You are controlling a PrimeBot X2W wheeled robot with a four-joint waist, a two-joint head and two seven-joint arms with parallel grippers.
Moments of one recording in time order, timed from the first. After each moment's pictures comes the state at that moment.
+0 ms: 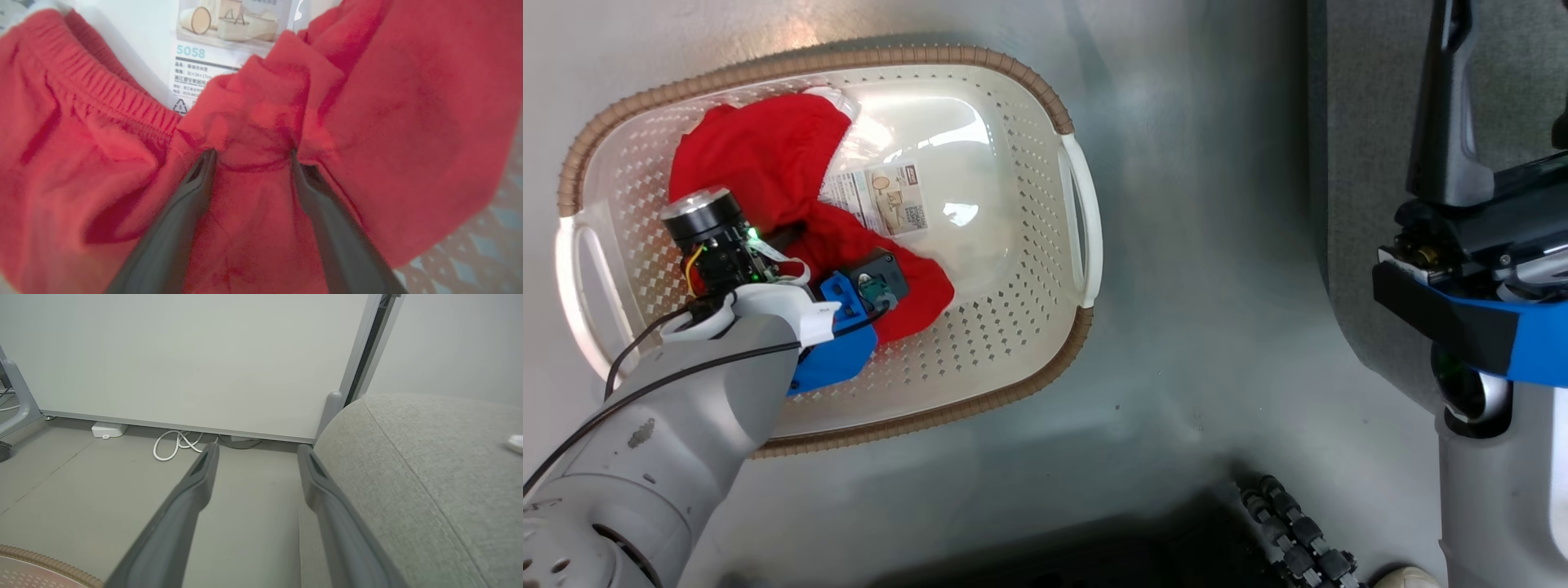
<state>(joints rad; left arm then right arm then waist) -1.05 0.25 -1.28 1.25 -0.08 -0.13 0.05 -0.55 -0.05 0.01 -0.21 0.03 0.13 -0.26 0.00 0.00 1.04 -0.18</state>
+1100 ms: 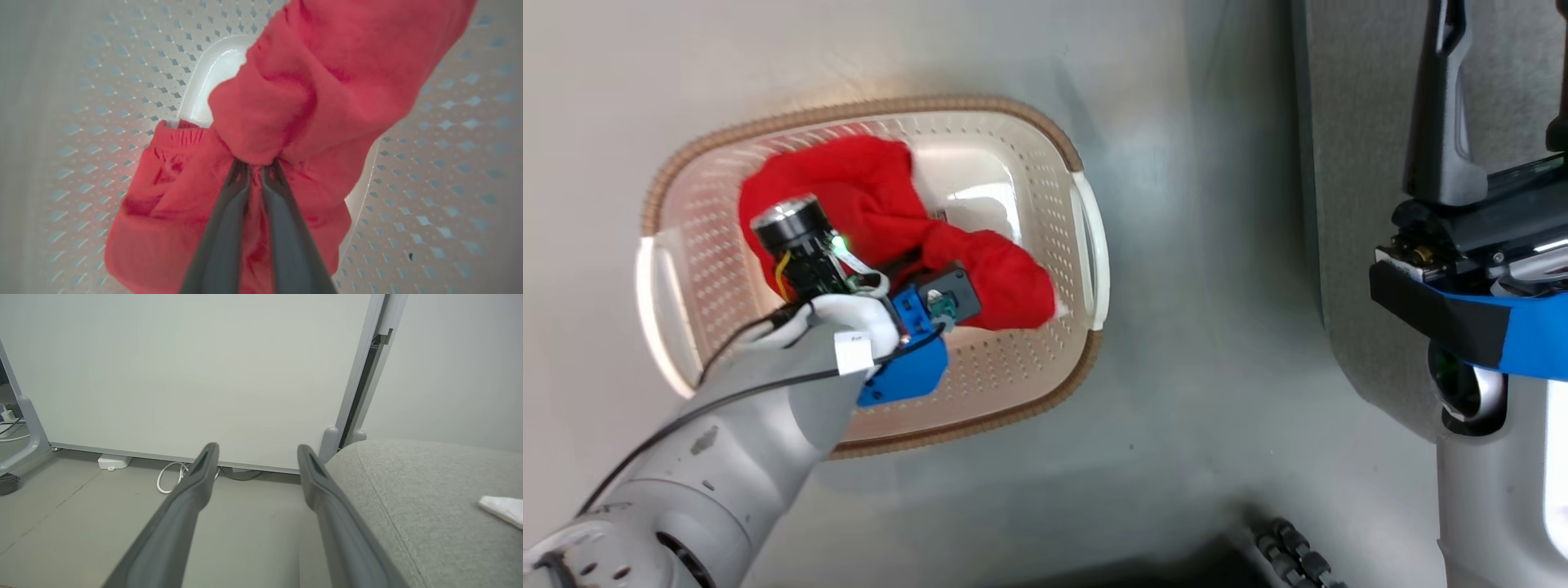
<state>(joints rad) -1.04 0.17 -1.28 1.20 -0.15 -0.13 -0.11 -0.55 -0.05 0.01 -0.19 0.02 0.13 -0.26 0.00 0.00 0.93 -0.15</state>
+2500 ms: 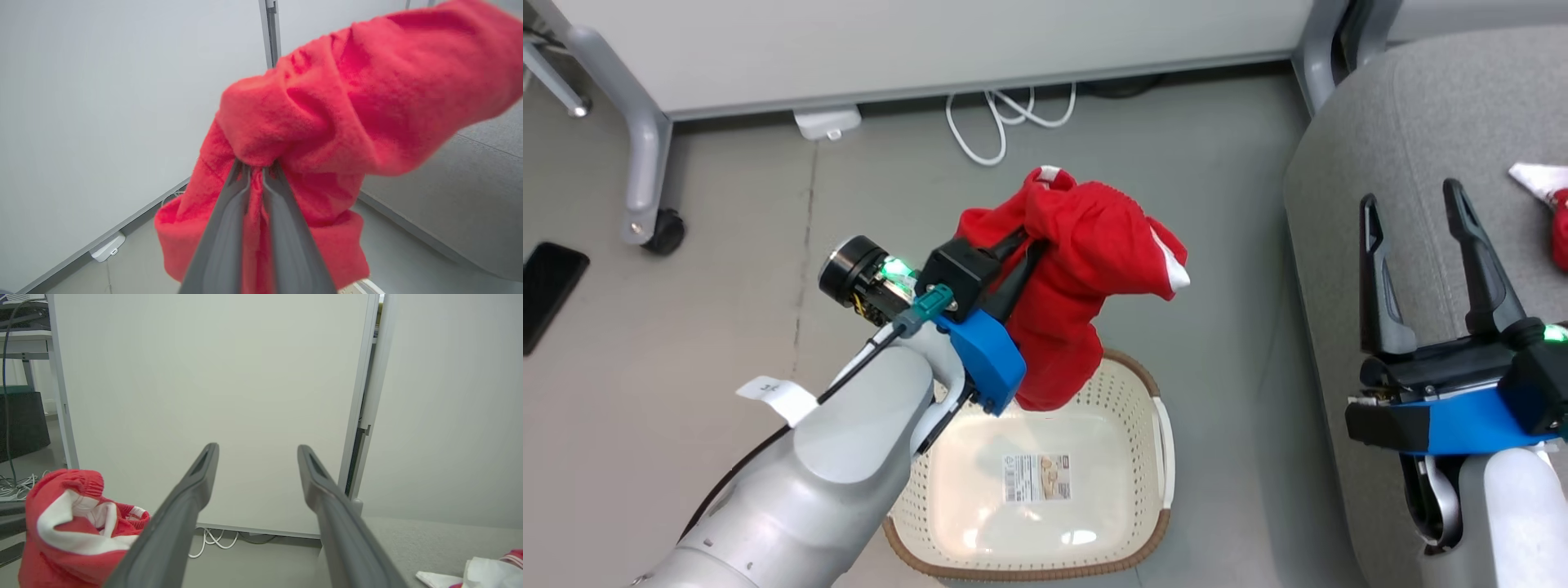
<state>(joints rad) -0.82 0.17 -0.94 0.77 -0.50 -0.11 -0.26 -0.28 -0.05 -0.06 -0.02 -0.01 0.13 -0.26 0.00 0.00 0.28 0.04</state>
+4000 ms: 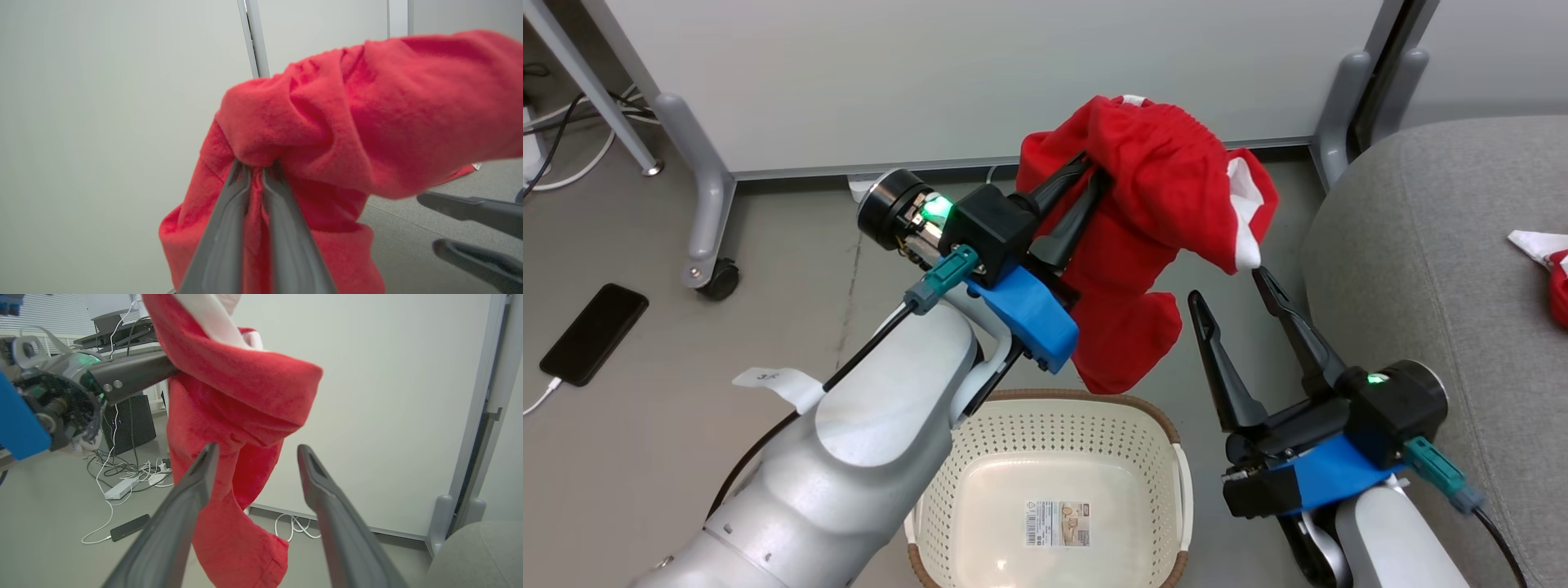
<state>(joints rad) -0.83 0.12 -0.80 0.56 -0.45 -0.12 -0.26 -0.23 -0.05 0.21 0.10 0.12 0.13 -0.26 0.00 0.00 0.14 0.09</state>
